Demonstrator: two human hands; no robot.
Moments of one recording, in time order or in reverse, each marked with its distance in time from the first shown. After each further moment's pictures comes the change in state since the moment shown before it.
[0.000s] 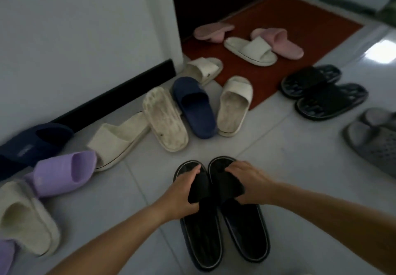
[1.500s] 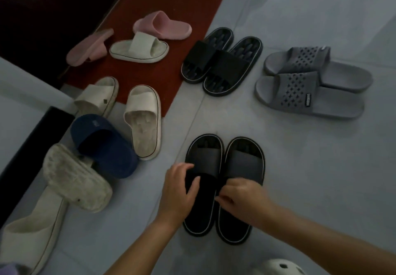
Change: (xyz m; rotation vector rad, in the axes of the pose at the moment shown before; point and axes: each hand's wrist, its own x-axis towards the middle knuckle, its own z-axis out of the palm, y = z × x) left_hand 0.114 0.130 0.074 0.210 0.205 0.338; right_hand -0.101 0.075 0.046 0.296 0.633 0.271
